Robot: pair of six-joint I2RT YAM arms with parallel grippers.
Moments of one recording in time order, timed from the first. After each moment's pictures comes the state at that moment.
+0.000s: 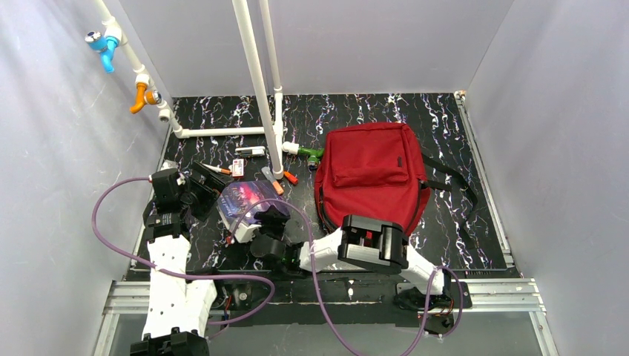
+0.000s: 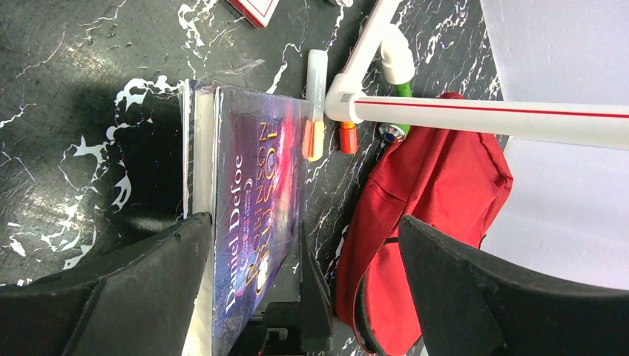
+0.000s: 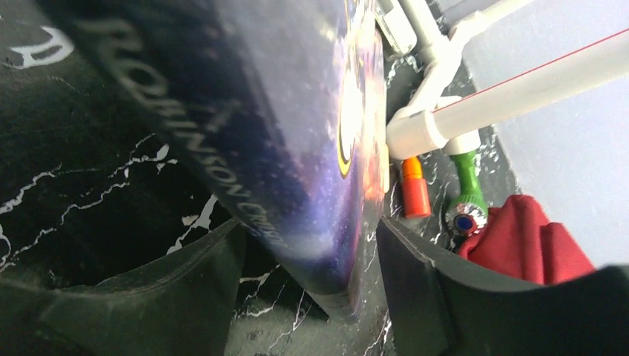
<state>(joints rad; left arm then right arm) 0.20 0.75 0.74 -0.67 0.30 -0.82 1.45 2.22 1.23 0.63 0.87 -0.48</state>
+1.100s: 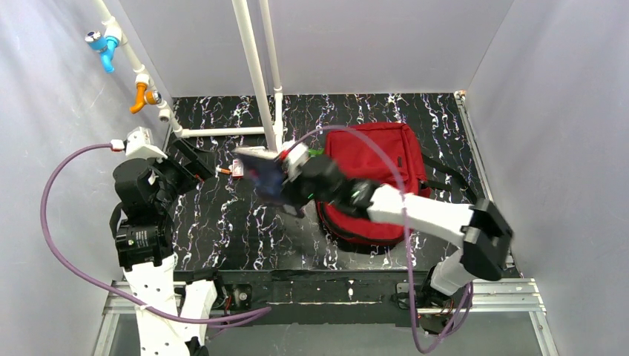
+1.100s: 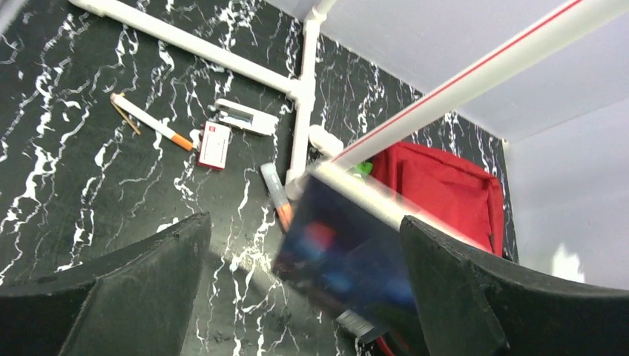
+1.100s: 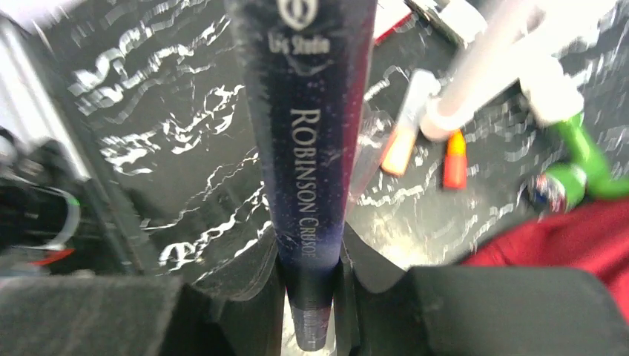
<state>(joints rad) 0.19 0.70 1.20 -0.80 0.21 -0.49 1.24 1.62 1.23 -0.06 0.24 0.02</state>
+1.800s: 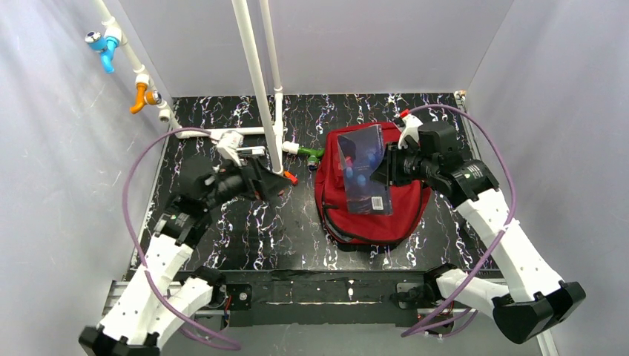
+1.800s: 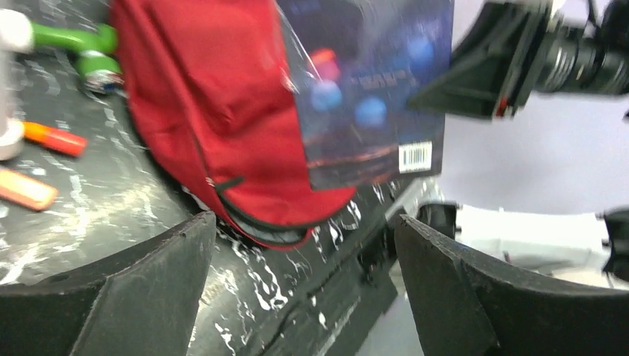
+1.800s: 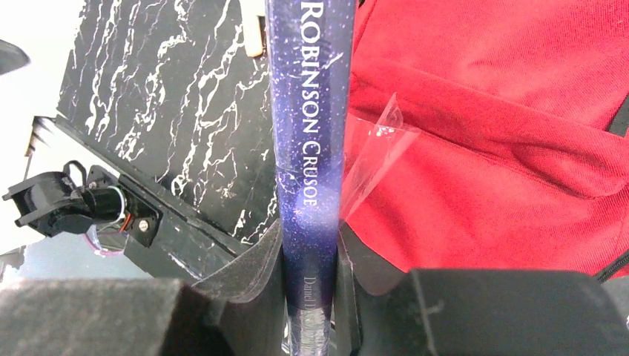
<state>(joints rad) -0.29 0.76 0.87 -0.35 0.53 -0.60 0.45 1.08 1.22 -0.80 -0.31 0.31</state>
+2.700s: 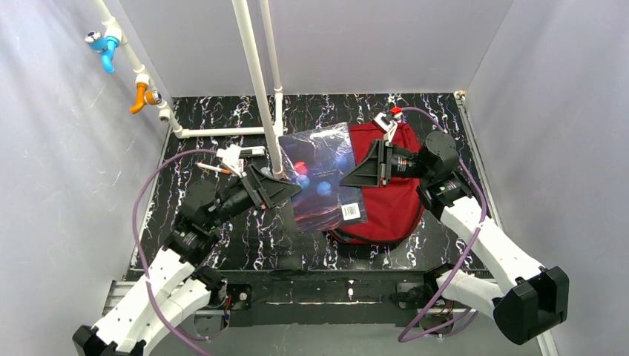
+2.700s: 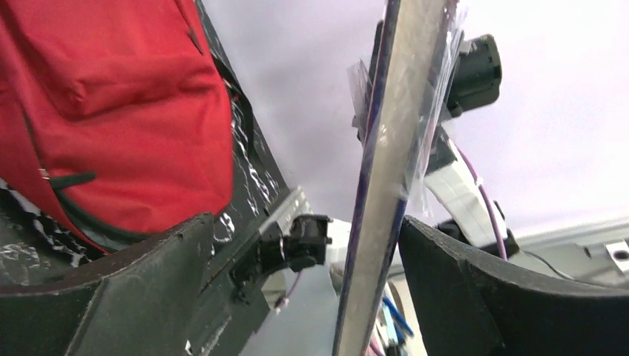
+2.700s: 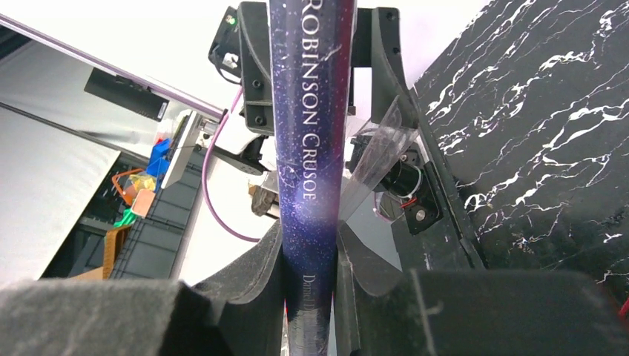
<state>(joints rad) -0.55 0.60 0.63 -0.02 0.39 -1.04 0.46 1.06 0.87 0.31 -1.09 1.10</state>
